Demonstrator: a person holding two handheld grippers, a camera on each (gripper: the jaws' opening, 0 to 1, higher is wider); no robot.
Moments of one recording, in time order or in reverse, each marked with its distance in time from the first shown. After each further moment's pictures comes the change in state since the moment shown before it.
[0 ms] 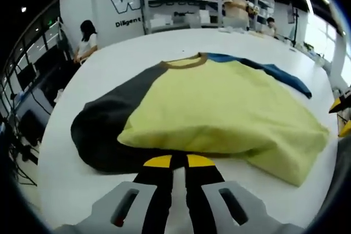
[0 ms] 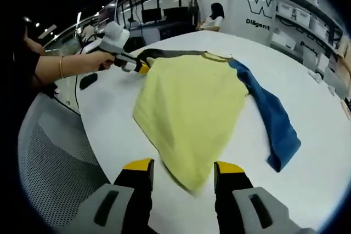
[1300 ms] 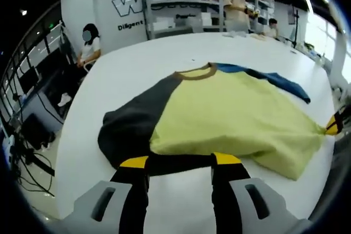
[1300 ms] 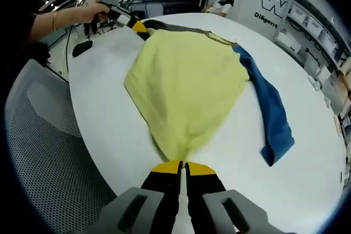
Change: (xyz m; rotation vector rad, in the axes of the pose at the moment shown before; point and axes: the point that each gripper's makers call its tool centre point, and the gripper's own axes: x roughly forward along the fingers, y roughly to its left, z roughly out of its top) left arm -0.019 0.012 0.018 0.030 0.003 0.001; right arm 0.010 -0.011 -0.035 -0.148 0.180 -0.088
